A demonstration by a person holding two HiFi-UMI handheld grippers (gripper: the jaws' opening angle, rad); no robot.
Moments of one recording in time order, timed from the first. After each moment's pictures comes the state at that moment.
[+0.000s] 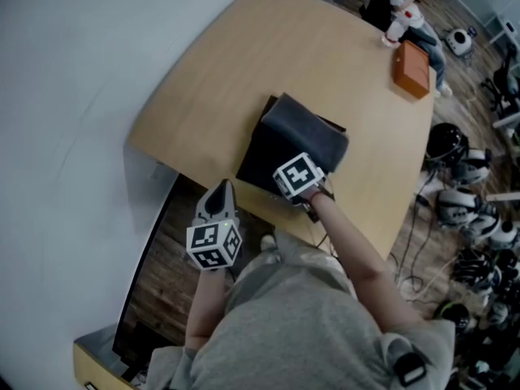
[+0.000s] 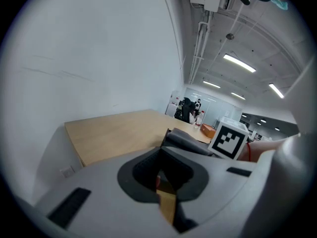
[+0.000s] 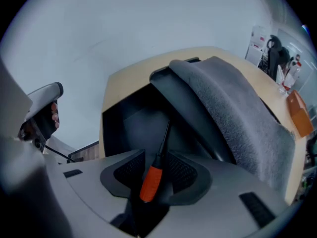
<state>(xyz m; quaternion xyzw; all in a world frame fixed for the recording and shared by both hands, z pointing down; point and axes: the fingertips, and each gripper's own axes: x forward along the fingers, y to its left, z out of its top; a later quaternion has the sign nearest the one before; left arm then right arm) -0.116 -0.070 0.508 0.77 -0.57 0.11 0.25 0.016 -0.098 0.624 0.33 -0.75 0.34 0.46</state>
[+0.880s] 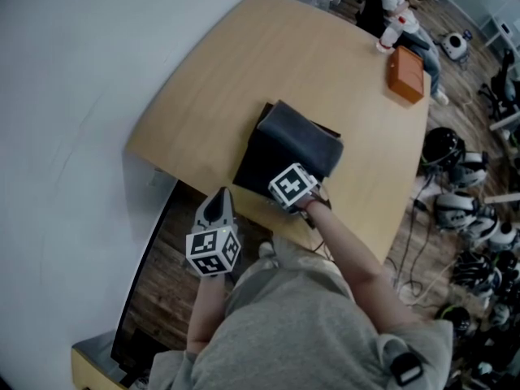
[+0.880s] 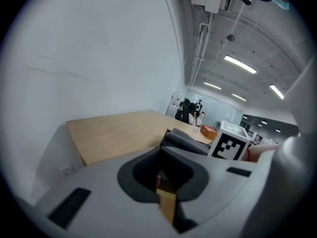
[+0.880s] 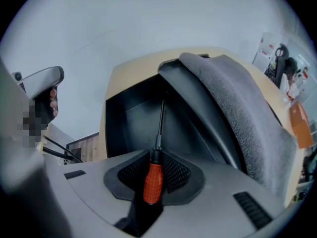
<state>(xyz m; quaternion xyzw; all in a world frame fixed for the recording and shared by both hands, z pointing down) -0.115 -0.073 0.518 0.77 -0.57 0.11 0.26 0.042 -0.095 0.646 0.33 -0.72 0.29 0.54</state>
